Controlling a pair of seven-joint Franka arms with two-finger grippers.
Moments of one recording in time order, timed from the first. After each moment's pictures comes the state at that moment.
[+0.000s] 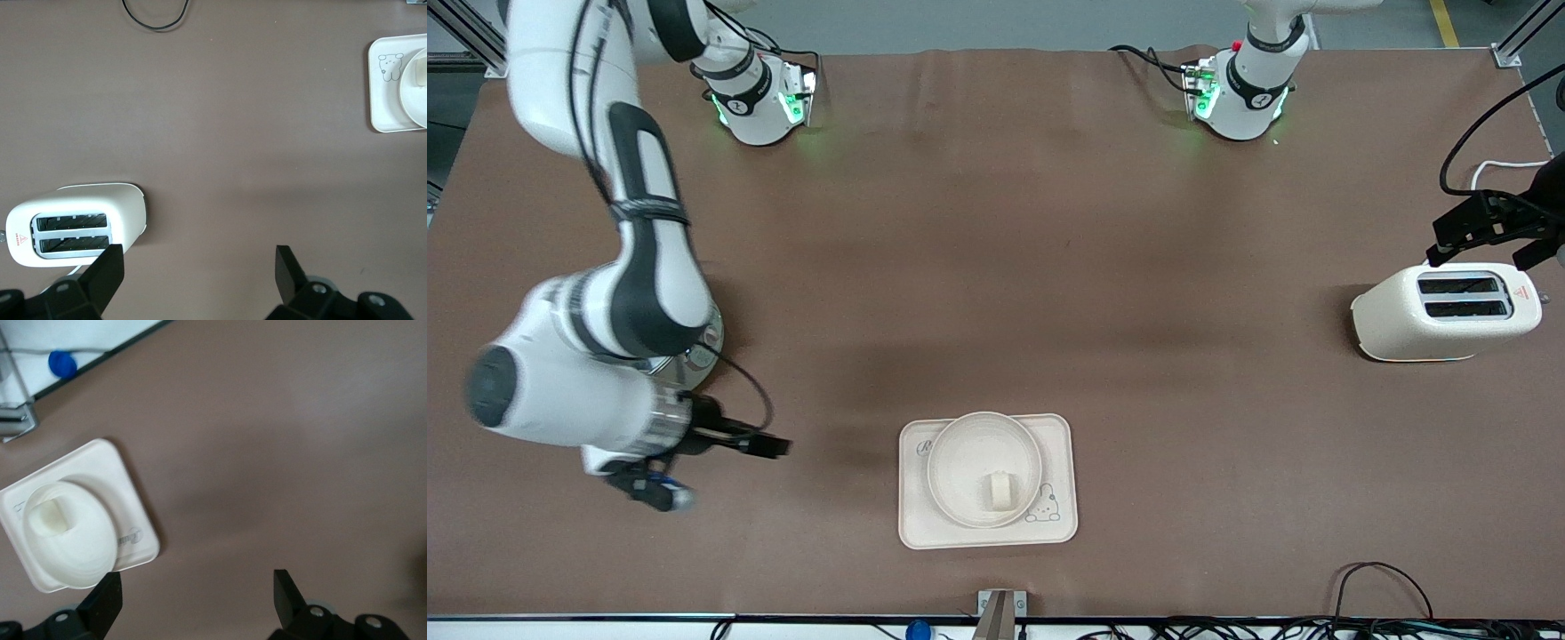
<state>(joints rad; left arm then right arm) -0.07 0.07 0.05 -1.44 -0.03 1.59 0.04 0.24 0.67 -0.19 -1.13 0.37 1.83 0.35</state>
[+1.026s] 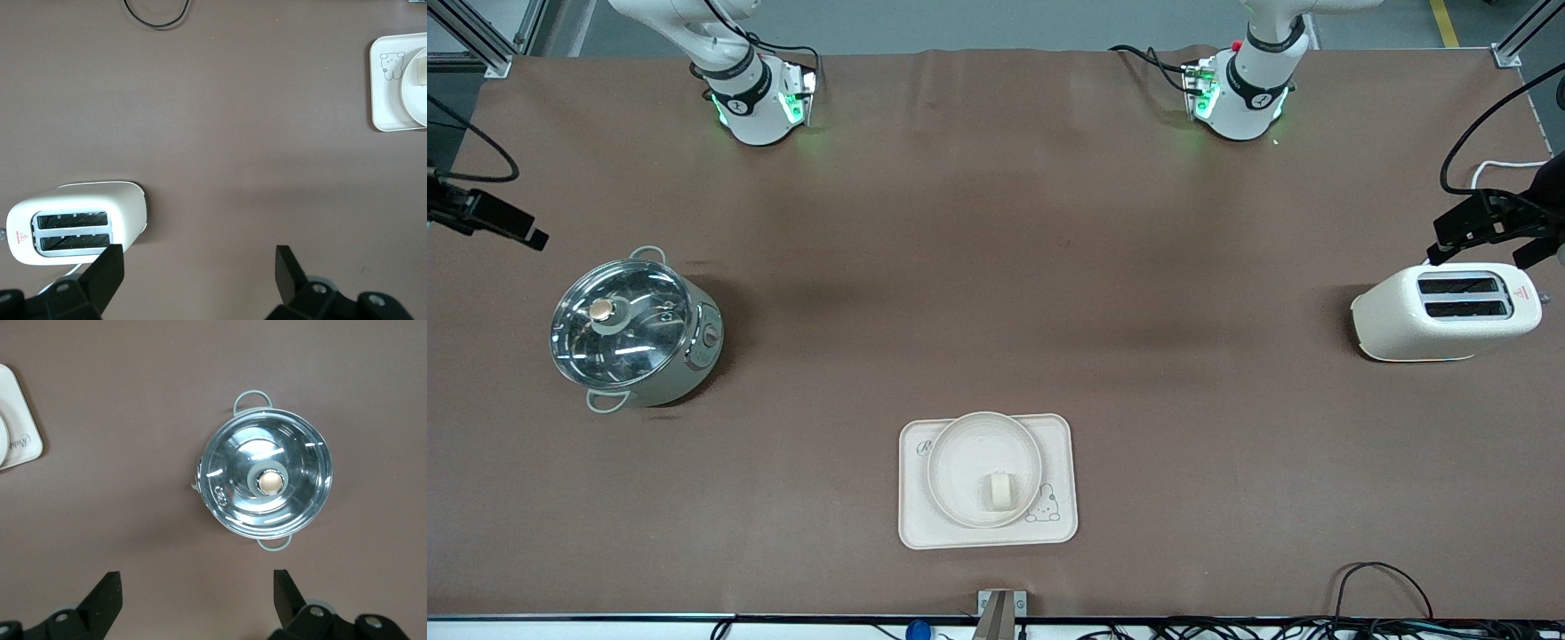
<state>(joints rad) -0.07 0.07 0.05 -1.44 -0.03 1.59 0.04 -0.08 -0.03 0.00 -1.57 0.03 1.50 0.16</state>
